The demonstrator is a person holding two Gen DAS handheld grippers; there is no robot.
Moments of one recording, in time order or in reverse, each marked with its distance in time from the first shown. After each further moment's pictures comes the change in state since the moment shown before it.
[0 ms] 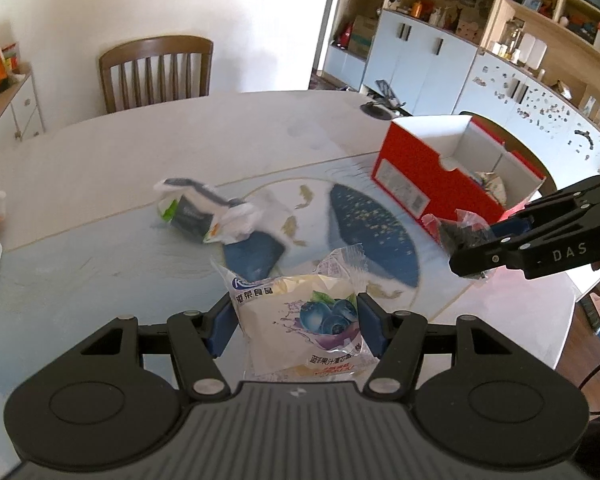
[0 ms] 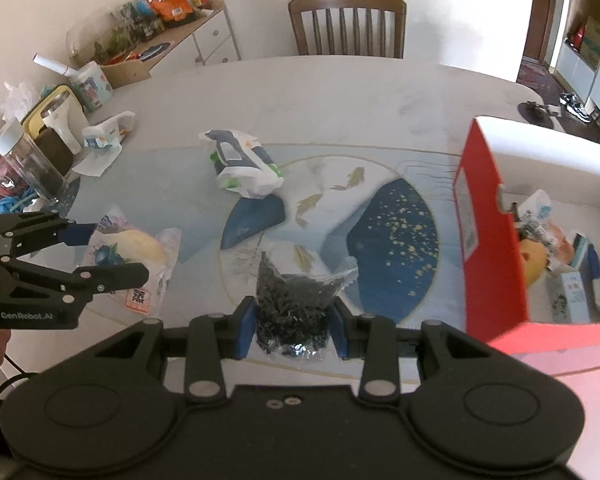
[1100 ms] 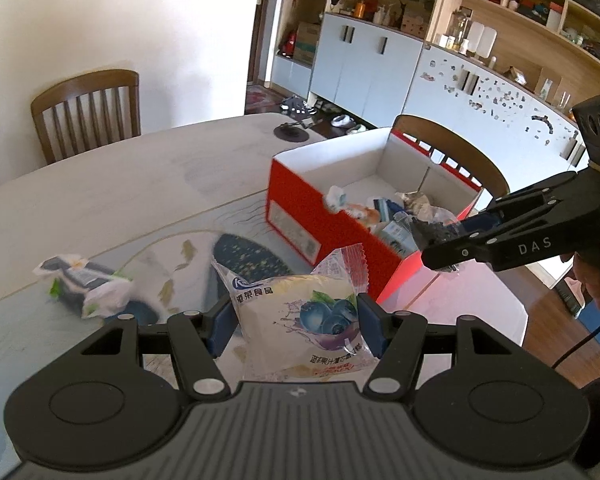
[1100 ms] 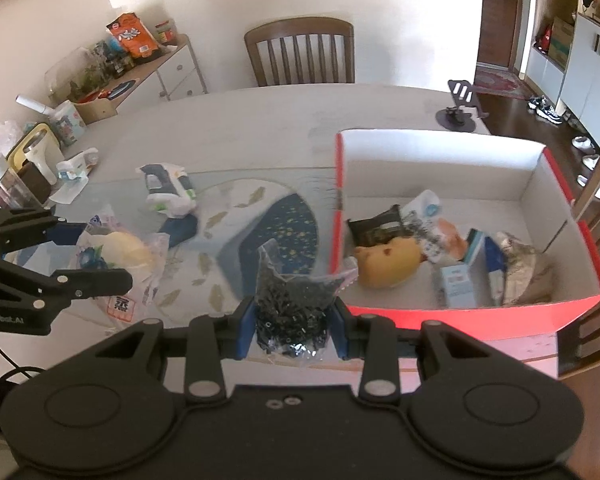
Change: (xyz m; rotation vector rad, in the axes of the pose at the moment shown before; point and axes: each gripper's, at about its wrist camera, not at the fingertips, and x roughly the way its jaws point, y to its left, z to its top) left arm 0.033 -0.120 0.058 0.104 -0.027 -0.096; right arm -0.066 -0.113 -0.019 0.037 -0.078 -0.033
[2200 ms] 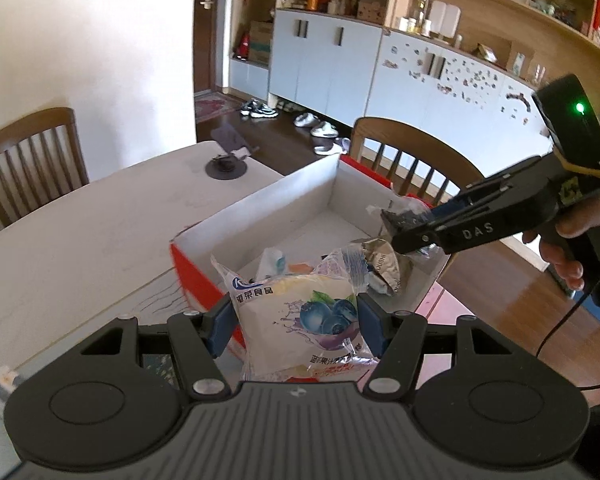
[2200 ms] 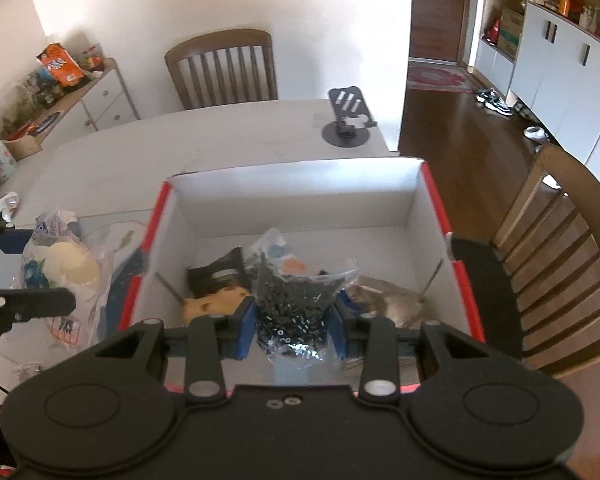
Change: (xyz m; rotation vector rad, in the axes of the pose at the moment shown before) left arm 0.095 -0.076 0.092 0.129 0.021 -0.058; right arm 0.007 -0.145 0.040 0.069 -0.014 -0.117
